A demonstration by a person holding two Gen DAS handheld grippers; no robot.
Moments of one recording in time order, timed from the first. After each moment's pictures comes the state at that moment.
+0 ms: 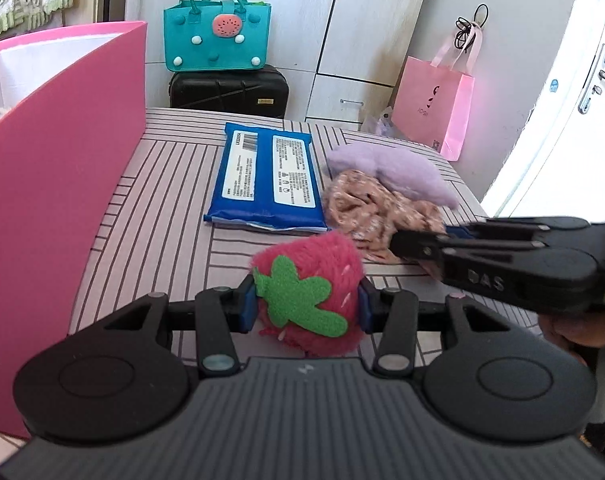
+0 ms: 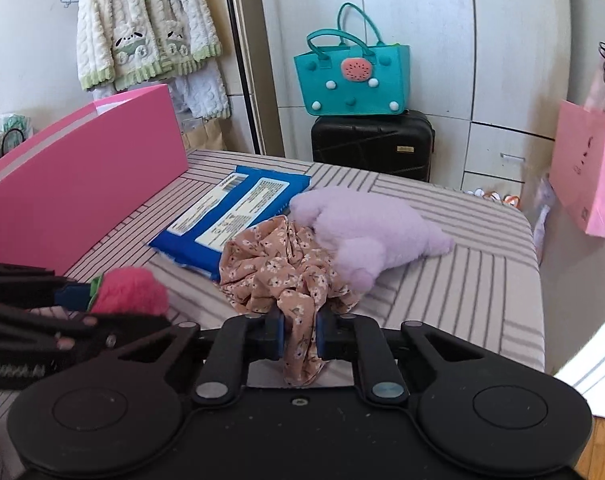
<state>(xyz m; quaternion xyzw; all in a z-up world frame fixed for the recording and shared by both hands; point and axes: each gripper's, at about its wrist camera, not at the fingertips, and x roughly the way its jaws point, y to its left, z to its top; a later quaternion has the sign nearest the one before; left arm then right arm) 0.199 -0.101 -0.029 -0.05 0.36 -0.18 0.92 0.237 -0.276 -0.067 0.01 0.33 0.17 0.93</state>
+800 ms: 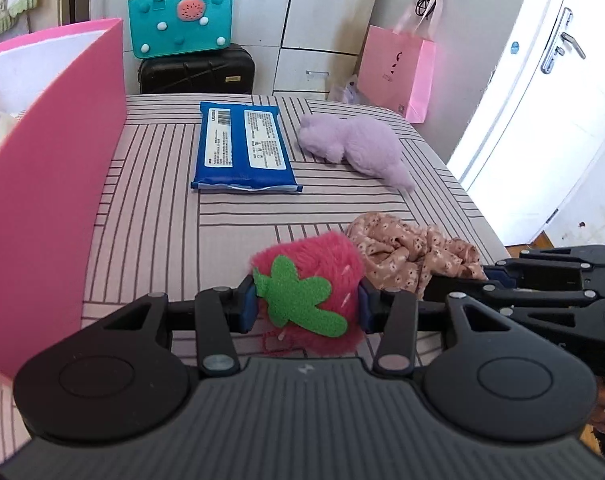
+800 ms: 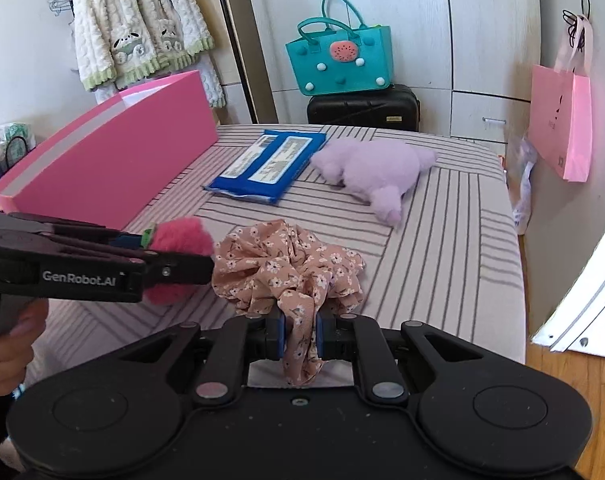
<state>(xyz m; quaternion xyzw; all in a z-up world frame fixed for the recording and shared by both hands) 0.172 -0.086 -0.014 -0.02 0.39 -0.24 0.89 0.145 -0.270 -0.056 0.04 0.36 0.15 0.92</state>
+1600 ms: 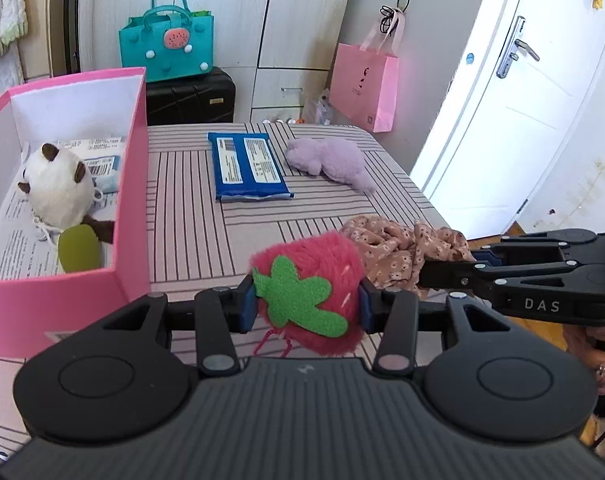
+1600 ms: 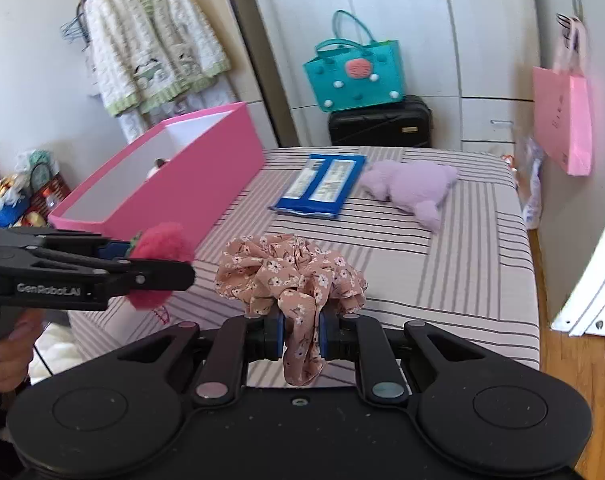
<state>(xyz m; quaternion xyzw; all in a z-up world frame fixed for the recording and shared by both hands) 0.123 -0.034 0.039 0.00 0.37 -0.28 0.89 0.096 -0.248 -0.010 0.09 0.35 0.16 0.92</state>
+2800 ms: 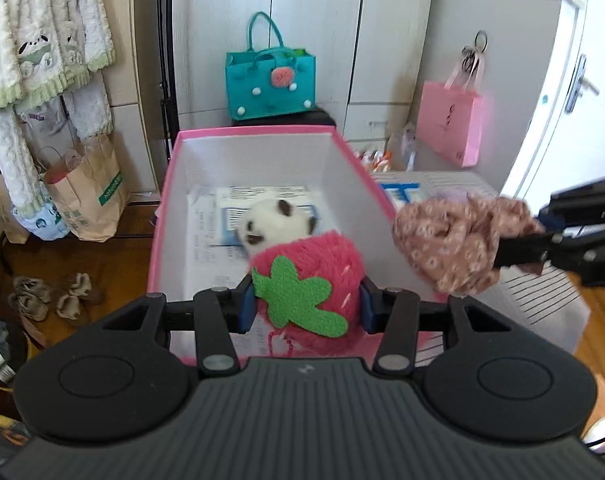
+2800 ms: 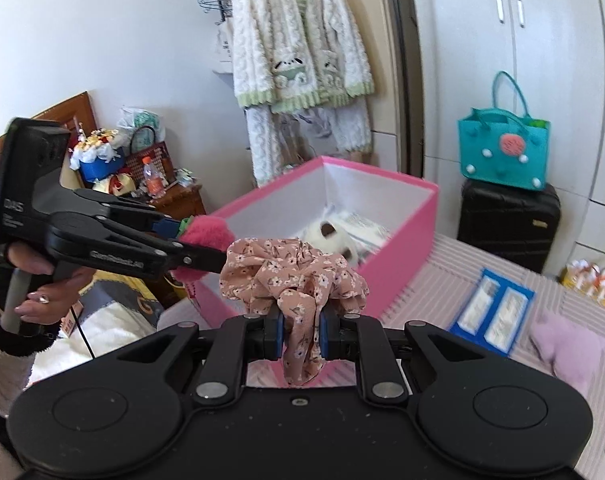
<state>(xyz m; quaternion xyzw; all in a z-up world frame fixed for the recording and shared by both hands) 0.167 0.131 0.085 0.03 0.34 -0.19 0.92 0.145 -0.106 0.069 -0.02 0.29 0.32 0.90</state>
